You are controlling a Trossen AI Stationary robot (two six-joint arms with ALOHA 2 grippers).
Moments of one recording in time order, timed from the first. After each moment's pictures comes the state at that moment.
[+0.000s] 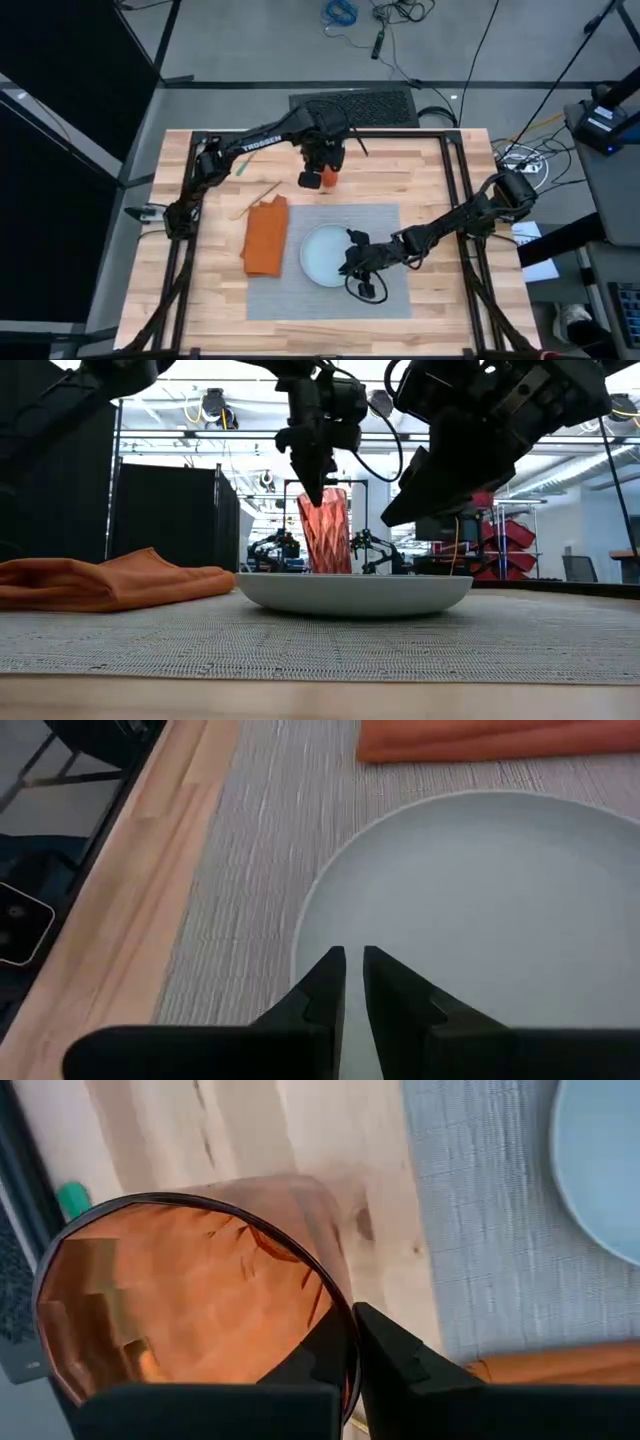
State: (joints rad) left arm 0.37 2.22 2.25 -1.45 0.07 0.59; right arm 0.36 1.67 0.80 0.23 0.10 0.34
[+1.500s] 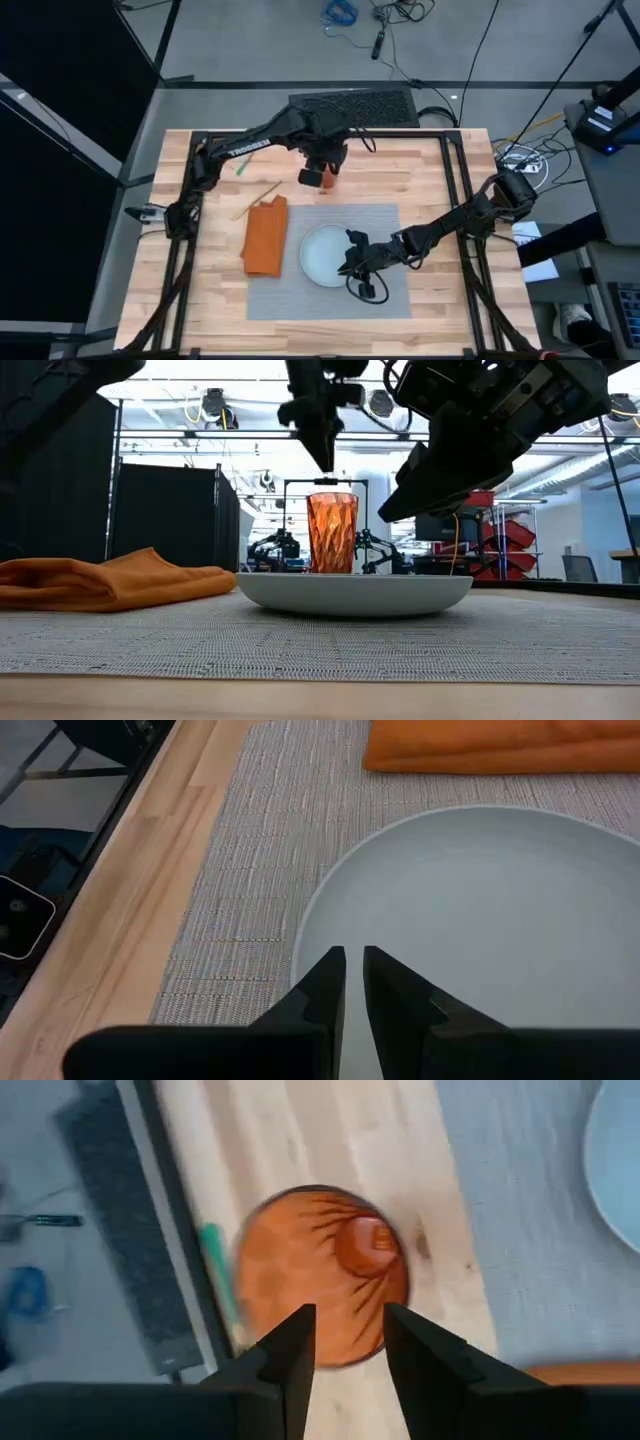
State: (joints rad) left arm 0.29 2.11 2.33 -1.40 -0.13 0.63; right arm 0.36 1.67 0.80 0.24 0.10 0.29
